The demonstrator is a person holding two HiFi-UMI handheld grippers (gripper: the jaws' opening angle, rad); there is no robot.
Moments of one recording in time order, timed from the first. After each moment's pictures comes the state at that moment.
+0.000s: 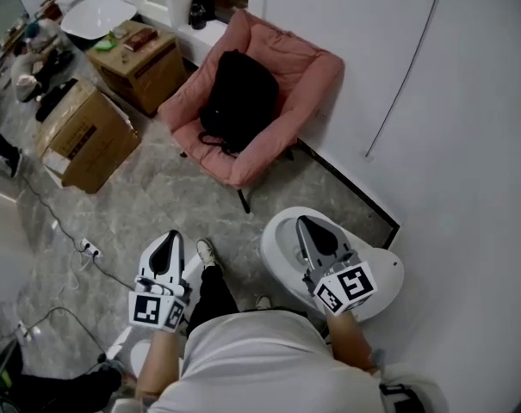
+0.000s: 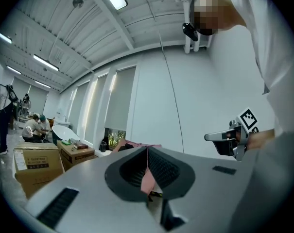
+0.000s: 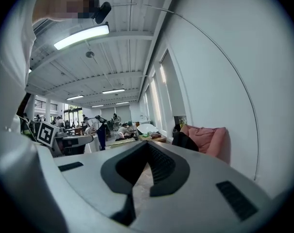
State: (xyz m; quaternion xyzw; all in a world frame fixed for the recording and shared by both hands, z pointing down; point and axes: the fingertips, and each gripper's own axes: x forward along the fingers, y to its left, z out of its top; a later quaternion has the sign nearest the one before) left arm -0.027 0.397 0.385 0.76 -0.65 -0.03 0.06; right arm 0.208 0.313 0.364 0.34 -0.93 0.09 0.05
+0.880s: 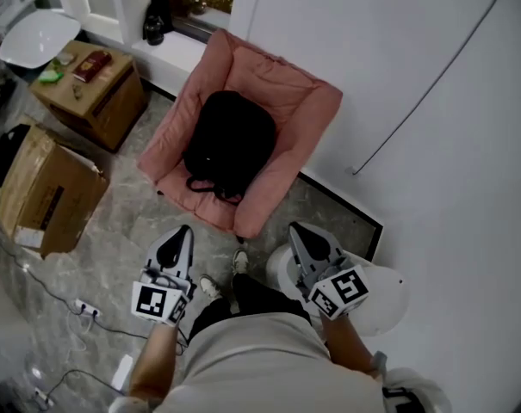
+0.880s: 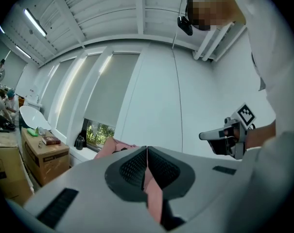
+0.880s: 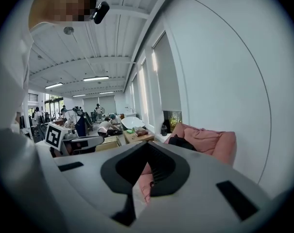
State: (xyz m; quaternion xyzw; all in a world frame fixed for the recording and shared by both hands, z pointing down) left arm -0.191 0.112 0.406 0.84 -0.52 -0.05 0.11; right arm 0.009 0.101 0.359 0.42 -0.90 0.10 0.11
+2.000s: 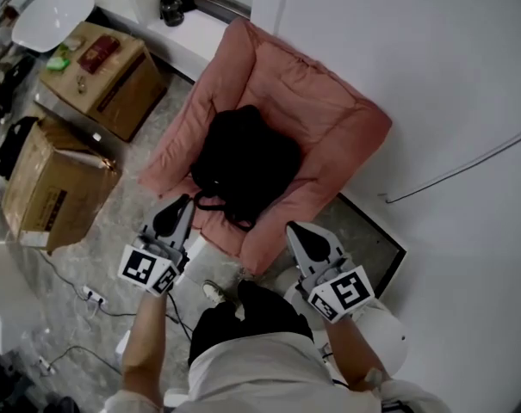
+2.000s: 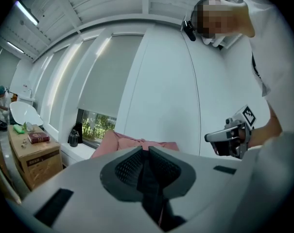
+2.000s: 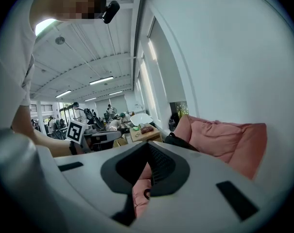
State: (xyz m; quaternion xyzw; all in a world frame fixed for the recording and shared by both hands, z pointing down) left arm -0.167 -0.164 0.479 0.85 -0.51 -0.01 0.13; right arm 0.022 -0.146 0.444 0.33 -0.93 0.15 0.11
